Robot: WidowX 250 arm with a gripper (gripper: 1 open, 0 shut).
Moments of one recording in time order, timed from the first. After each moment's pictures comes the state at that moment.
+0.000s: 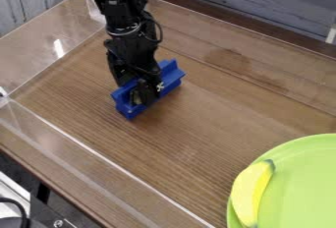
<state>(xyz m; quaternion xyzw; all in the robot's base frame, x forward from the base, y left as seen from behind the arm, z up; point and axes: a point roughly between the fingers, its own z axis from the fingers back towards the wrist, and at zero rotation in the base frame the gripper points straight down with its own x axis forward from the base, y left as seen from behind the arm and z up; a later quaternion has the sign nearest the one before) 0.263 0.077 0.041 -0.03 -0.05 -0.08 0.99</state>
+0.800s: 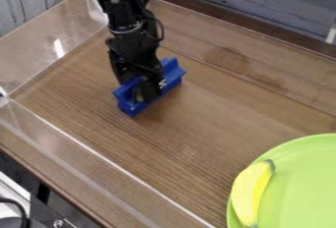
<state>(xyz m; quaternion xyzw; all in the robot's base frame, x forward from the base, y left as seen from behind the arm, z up) 0.270 0.079 0.040 -0.03 -0.05 -0.08 1.00</state>
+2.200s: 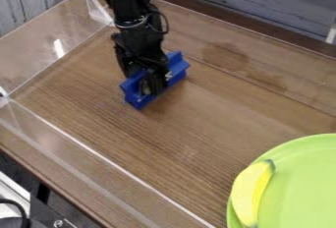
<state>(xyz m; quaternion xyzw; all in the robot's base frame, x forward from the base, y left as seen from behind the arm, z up) 0.287 0.078 0.038 -0.03 -0.07 -0.07 0.99</state>
